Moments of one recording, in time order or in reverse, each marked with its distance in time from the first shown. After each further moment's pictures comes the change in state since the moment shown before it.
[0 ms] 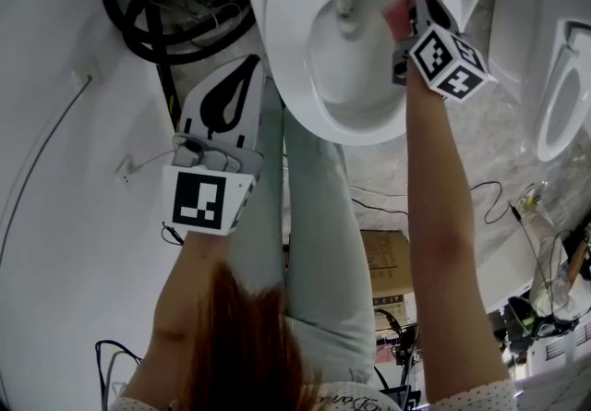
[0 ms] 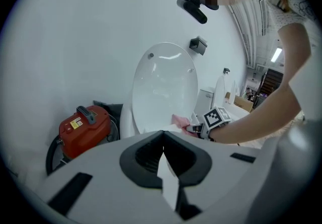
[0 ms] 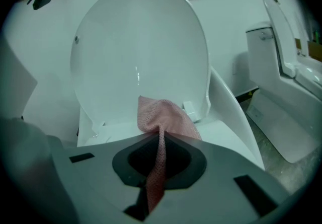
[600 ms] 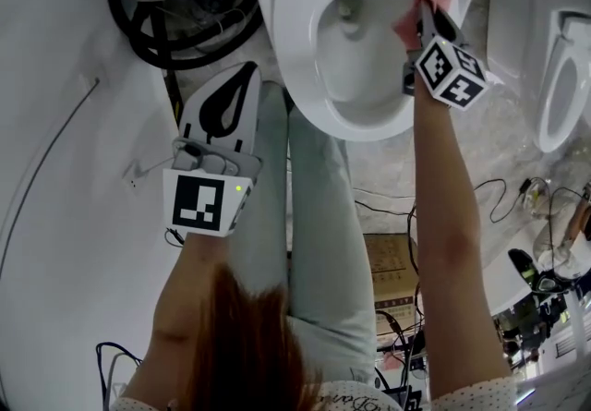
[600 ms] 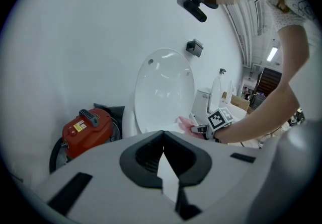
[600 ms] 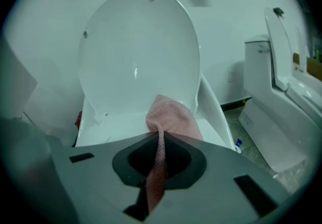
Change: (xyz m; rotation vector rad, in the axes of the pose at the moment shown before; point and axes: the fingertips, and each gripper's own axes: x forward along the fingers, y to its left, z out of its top) left arm -0.029 0.005 0.001 0.022 -0.006 -0.023; right arm -0.034 -0.011 -0.011 -0.067 0.014 -0.072
